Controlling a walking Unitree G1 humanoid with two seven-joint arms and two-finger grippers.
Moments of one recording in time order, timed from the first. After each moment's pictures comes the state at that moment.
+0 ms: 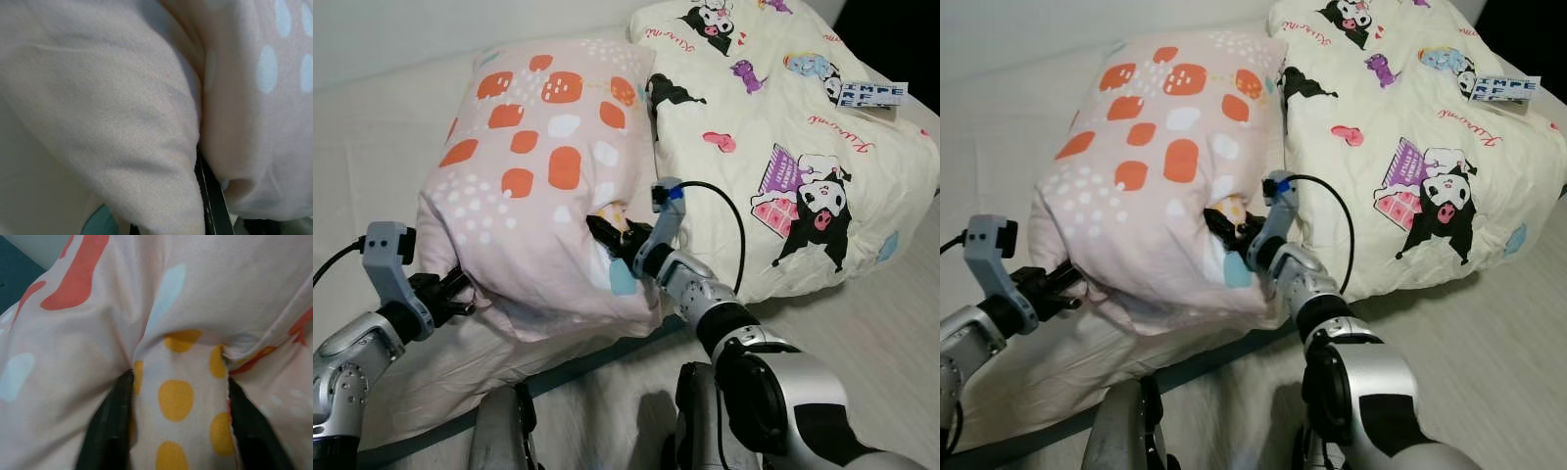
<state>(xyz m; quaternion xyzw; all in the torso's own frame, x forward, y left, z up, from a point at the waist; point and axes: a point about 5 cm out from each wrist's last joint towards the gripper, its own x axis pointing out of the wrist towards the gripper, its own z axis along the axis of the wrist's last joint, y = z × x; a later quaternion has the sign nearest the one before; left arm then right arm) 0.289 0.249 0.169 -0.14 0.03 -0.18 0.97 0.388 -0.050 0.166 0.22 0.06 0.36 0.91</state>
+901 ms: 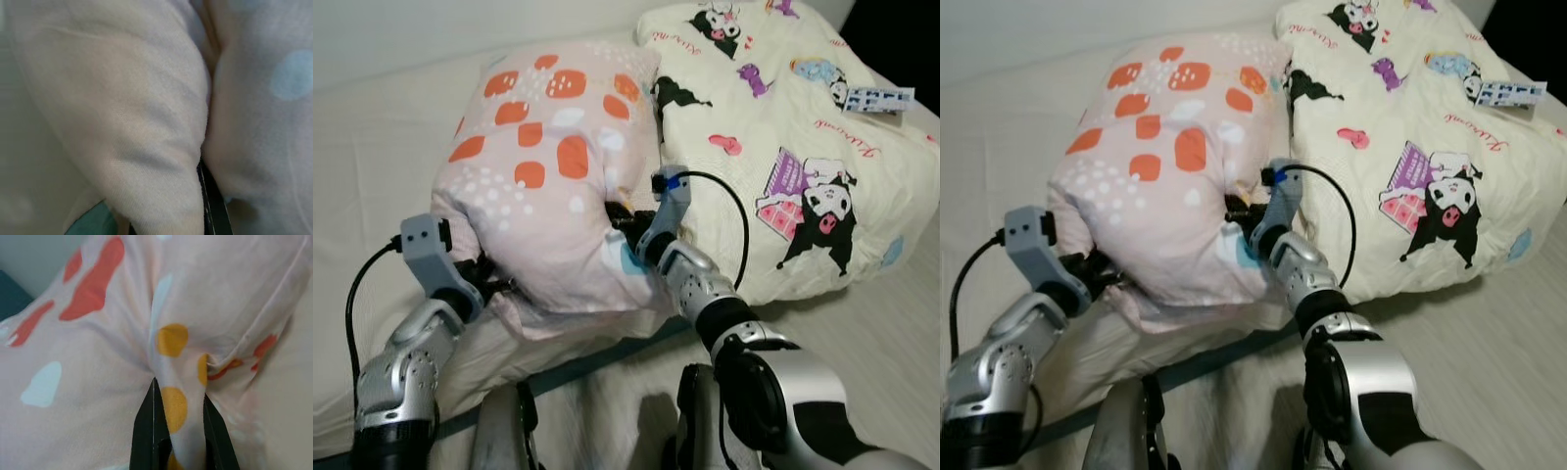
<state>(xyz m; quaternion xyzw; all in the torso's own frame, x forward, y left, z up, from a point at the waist) 0.315 0.202 0.168 -0.20 0.01 -0.04 0.98 0.399 -0.062 0.192 0.16 -0.02 0.29 0.94</state>
